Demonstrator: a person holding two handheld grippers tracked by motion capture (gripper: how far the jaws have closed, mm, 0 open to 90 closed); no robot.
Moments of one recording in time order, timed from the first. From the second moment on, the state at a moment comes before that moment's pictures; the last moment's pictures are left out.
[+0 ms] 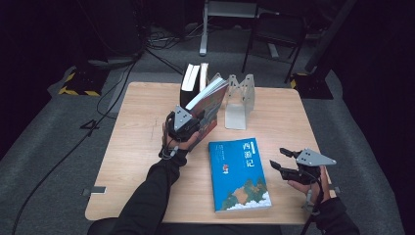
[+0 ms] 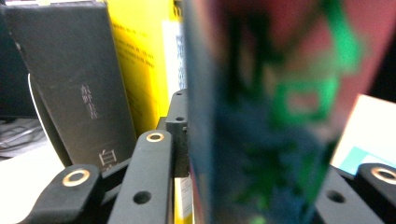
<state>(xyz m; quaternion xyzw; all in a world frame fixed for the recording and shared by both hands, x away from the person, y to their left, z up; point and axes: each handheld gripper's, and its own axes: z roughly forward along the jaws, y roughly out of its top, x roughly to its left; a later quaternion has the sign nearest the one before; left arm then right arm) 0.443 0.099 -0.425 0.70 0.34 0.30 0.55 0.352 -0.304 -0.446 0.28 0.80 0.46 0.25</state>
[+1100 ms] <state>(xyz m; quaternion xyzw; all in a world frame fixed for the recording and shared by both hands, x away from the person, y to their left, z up) 0.462 0.039 -0.473 0.69 0.48 0.27 0.46 0.352 -0.321 -0.458 0.31 0.81 0.43 0.24</state>
